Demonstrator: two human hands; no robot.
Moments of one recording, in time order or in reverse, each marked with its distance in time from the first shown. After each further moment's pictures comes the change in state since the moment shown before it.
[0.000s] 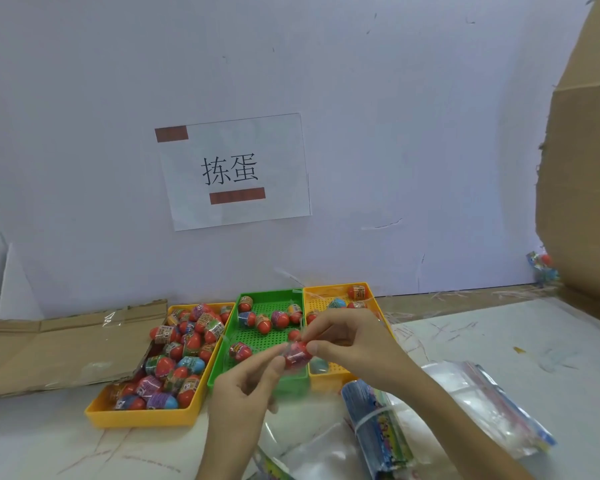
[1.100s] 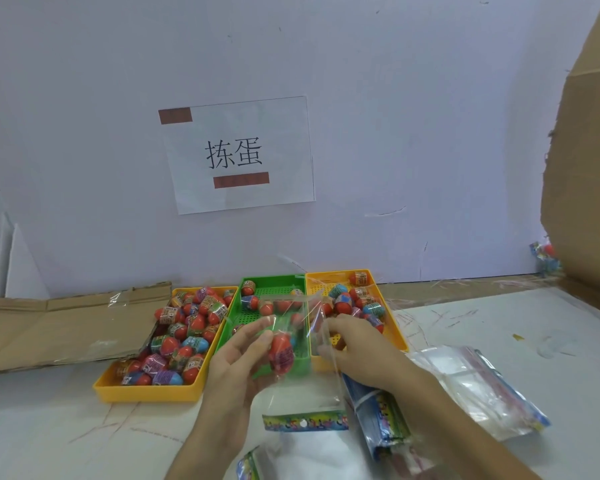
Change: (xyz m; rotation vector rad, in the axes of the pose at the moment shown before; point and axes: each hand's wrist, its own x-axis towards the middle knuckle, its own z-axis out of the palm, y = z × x) left_hand 0.006 -0.003 -0.010 -0.415 -0.017 -0.299; right_hand -0.003 0.030 0.005 -0.610 -0.178 0.217
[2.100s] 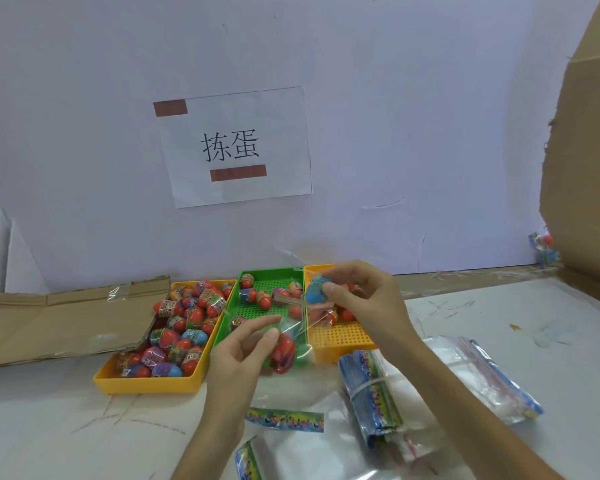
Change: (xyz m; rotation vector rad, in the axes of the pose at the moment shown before) left_hand -0.001 -0.008 0.002 0.274 0.019 0.158; right_hand -0.003 -0.018 -0.025 0.768 0.501 -0.083
